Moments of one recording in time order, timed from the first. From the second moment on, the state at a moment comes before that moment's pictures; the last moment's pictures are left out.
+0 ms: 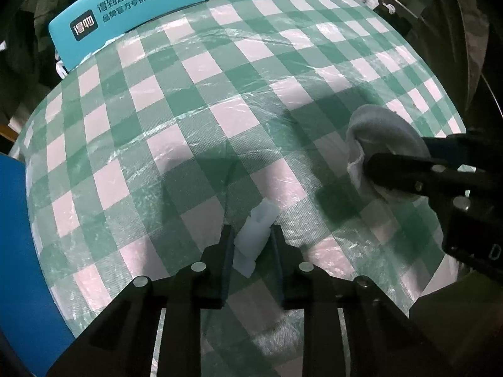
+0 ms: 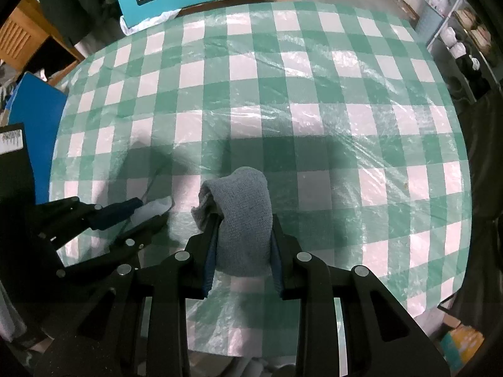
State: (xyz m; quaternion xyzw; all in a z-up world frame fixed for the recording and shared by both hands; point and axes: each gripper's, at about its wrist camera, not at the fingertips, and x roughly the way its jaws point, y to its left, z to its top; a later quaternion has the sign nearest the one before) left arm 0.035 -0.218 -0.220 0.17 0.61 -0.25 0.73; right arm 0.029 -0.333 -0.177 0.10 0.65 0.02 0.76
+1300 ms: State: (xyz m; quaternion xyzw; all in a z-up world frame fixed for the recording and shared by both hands) left arm 0.040 -0.119 -0.096 0.11 0.54 -0.16 0.82; right arm 0.028 -0.269 -0.082 0.05 0.57 0.07 0.82
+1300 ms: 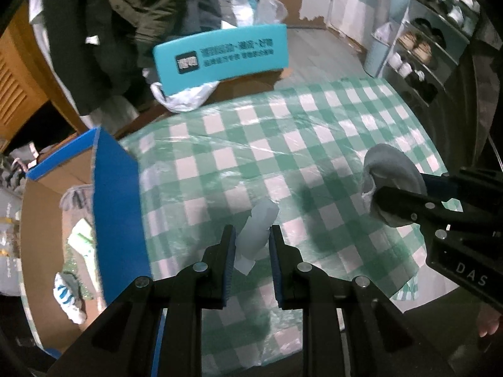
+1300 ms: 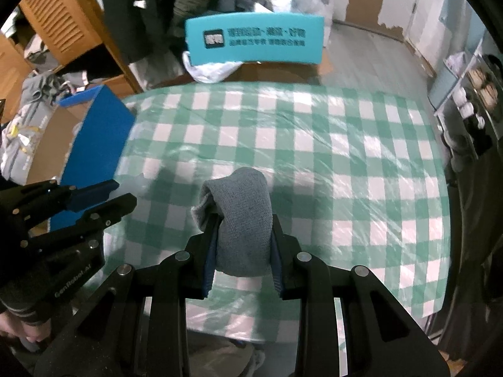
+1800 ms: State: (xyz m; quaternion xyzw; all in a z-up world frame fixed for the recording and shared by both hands) left arm 0.036 -0.057 -0.065 0.09 0.52 -0.12 0.84; right arm 0.037 -0.209 -0.046 0.02 0.54 0.13 0.83
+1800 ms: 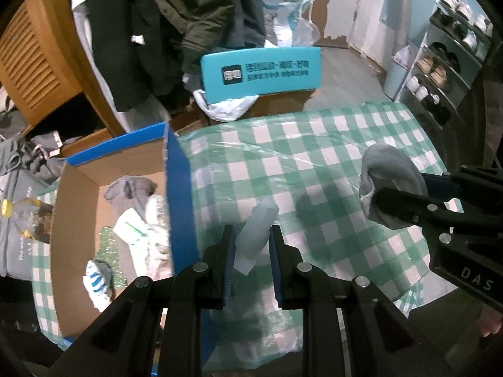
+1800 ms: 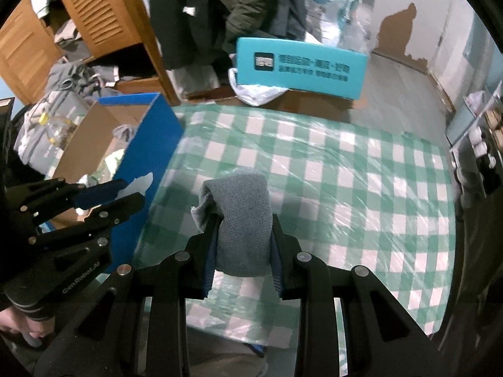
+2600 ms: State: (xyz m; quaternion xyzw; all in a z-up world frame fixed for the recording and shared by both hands) left arm 0.038 0.066 -0.056 0.03 0.51 -0.03 0.86; right arm 0.063 -0.091 -0.027 -0.02 0.52 0.21 0.82
